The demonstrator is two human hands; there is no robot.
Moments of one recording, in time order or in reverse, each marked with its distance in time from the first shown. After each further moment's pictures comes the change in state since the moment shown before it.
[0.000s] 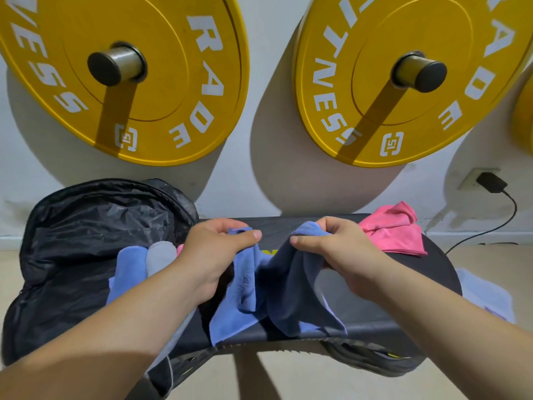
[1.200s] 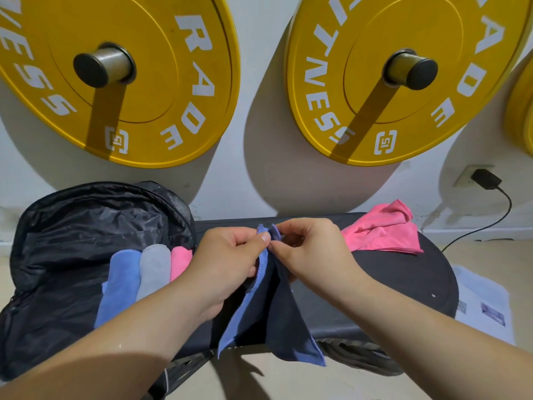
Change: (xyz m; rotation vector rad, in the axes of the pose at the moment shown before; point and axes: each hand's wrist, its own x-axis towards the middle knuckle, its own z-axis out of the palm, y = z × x) left_hand -0.025 0.002 0.021 0.170 -0.223 0.155; right_hand -0.012 -0.003 0.028 -0.411 0.071 -0.351
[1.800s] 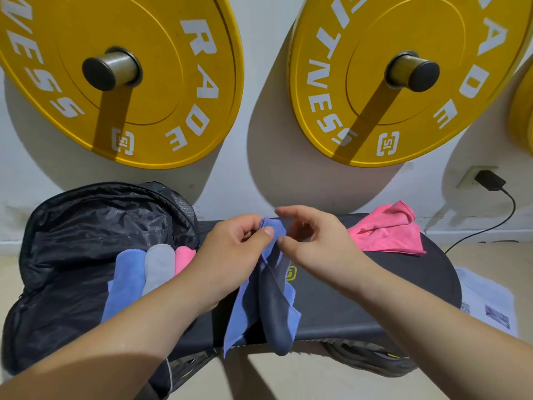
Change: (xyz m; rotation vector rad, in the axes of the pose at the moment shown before) left_hand -0.003 0.012 -0.008 0.167 -0.023 0.189; right_hand 0.005 -0.002 -0.014 0.074 -0.058 -0.034
